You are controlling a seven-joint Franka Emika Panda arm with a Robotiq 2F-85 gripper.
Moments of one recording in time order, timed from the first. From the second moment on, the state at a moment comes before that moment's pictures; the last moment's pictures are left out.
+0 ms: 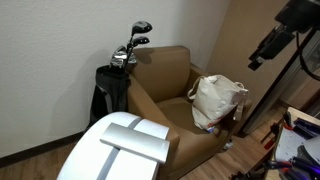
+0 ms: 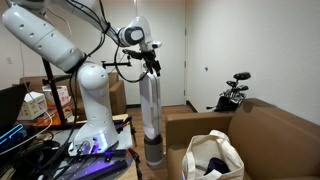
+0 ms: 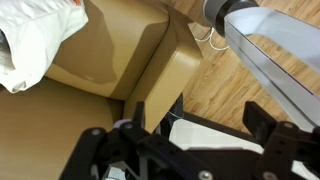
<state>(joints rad) 0.28 -0.70 0.28 -2.77 0.19 2.37 0.18</state>
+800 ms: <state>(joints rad) -0.01 -0.42 0.17 -2.76 0.11 2.67 0.27</state>
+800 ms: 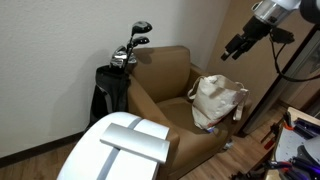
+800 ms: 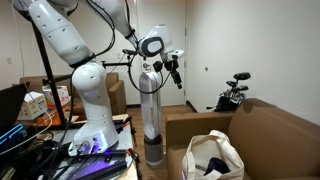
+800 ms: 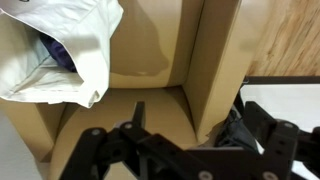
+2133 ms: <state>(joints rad) -0.34 -0.18 0.10 -2.63 -0.26 2.58 0.59</state>
